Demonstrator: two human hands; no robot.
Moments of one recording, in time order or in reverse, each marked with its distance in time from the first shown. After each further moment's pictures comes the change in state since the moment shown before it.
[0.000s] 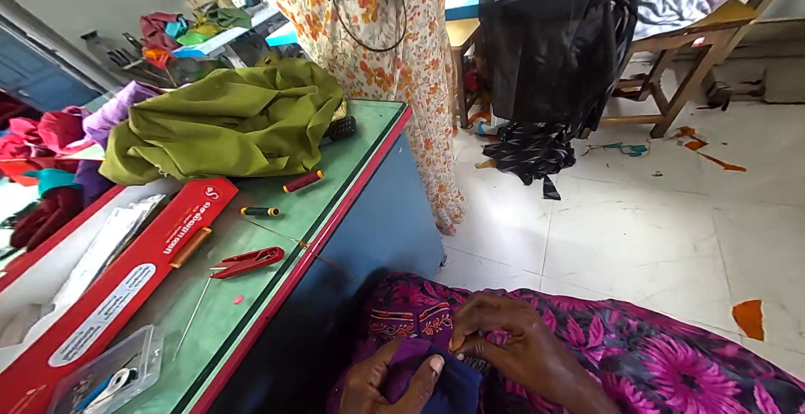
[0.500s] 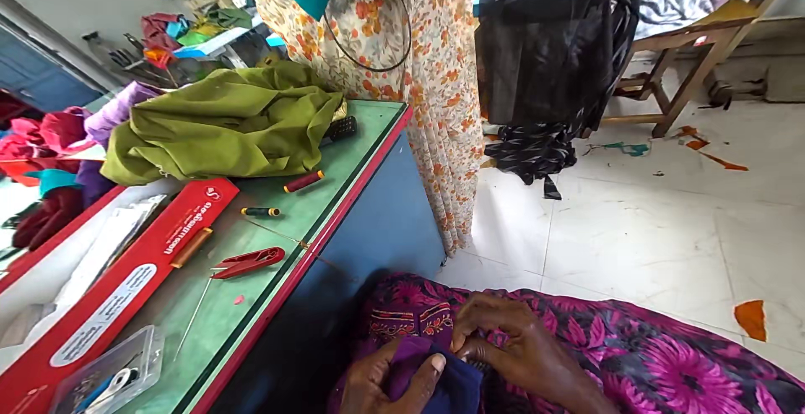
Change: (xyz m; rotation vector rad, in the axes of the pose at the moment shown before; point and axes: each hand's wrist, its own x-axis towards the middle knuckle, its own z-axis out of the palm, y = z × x) left_hand 0.002 0.001 0.000 -0.036 -0.016 -0.024; right_hand 0.000 0.002 0.001 0.036 -0.029 0.013
